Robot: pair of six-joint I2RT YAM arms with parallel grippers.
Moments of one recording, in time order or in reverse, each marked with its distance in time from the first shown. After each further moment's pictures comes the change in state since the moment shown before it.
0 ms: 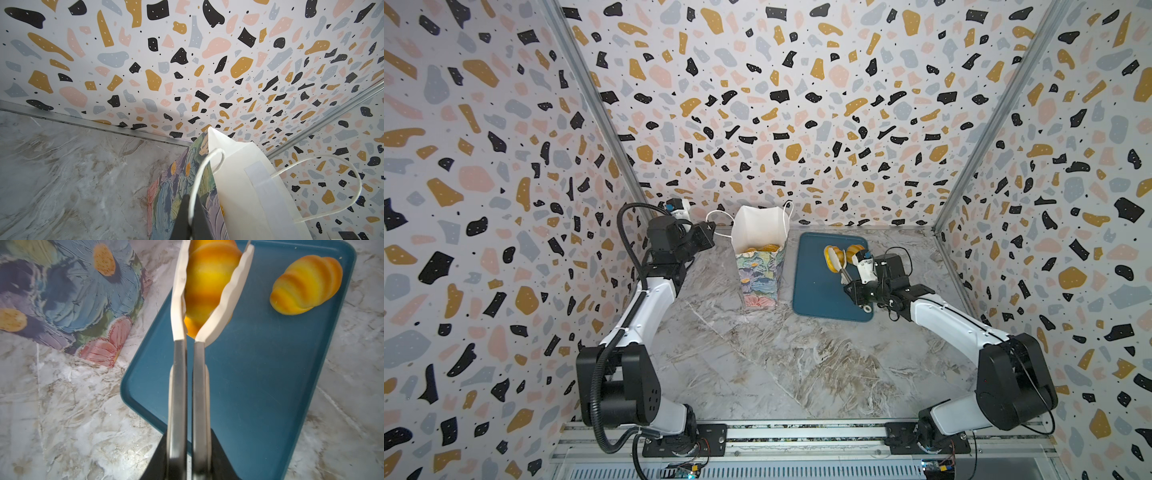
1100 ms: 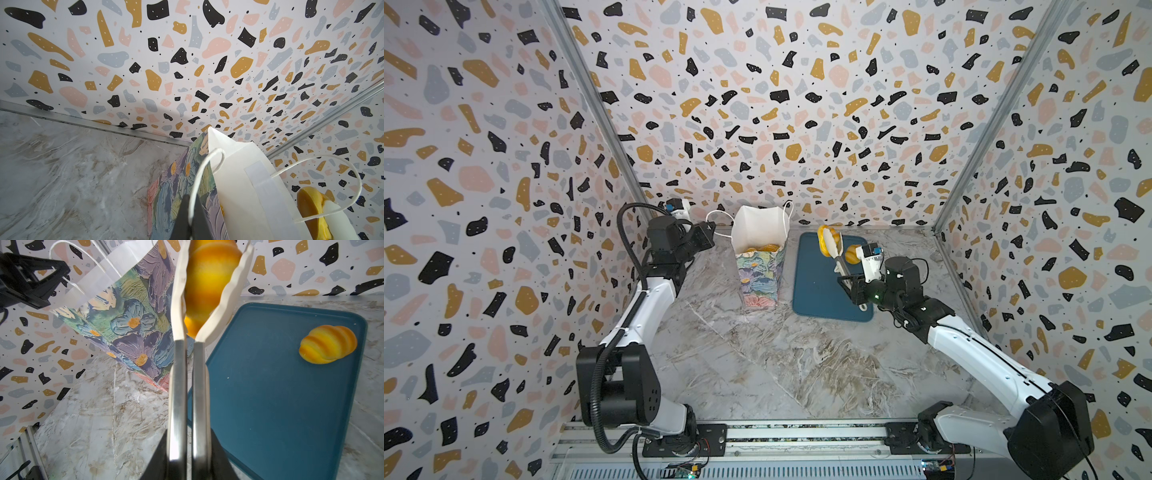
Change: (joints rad) left arm 0.000 0.000 0.000 0.000 0.000 0.000; right arm 0.119 -0.248 -0.043 0.091 -0.010 0.132
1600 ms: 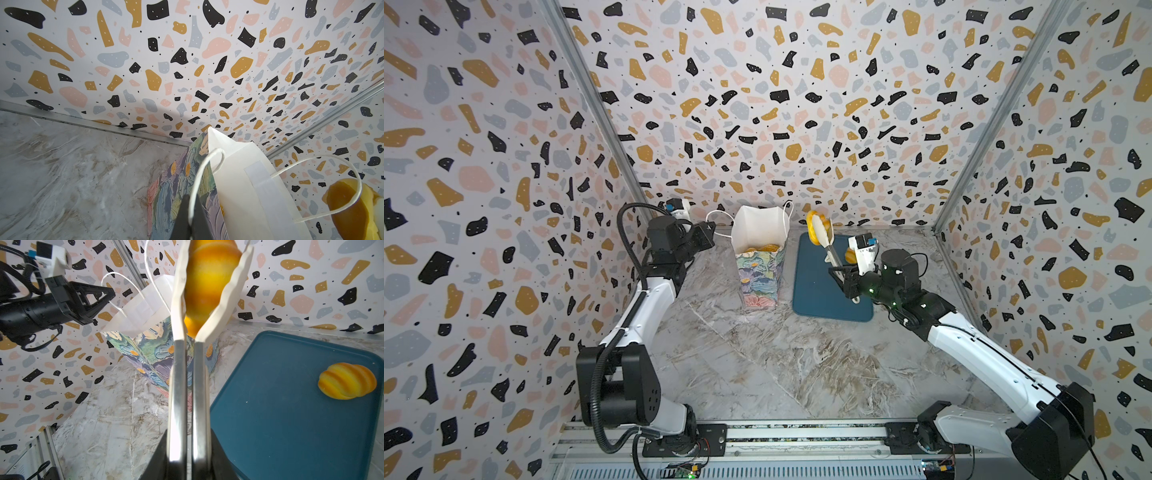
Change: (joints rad) left arm 0.000 0.000 0.000 0.000 0.000 0.000; right arm 0.089 0.000 0.117 -0.010 0.038 0.000
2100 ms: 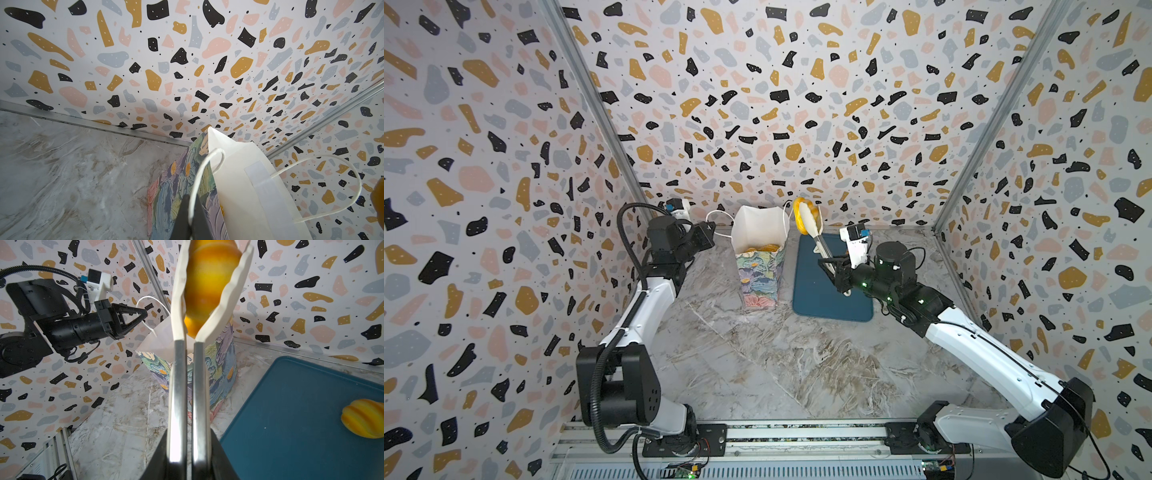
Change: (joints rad) left arm 0.000 0.000 0.000 0.000 0.000 0.000; right arm 0.081 0.039 0.116 0.000 0.024 -0.008
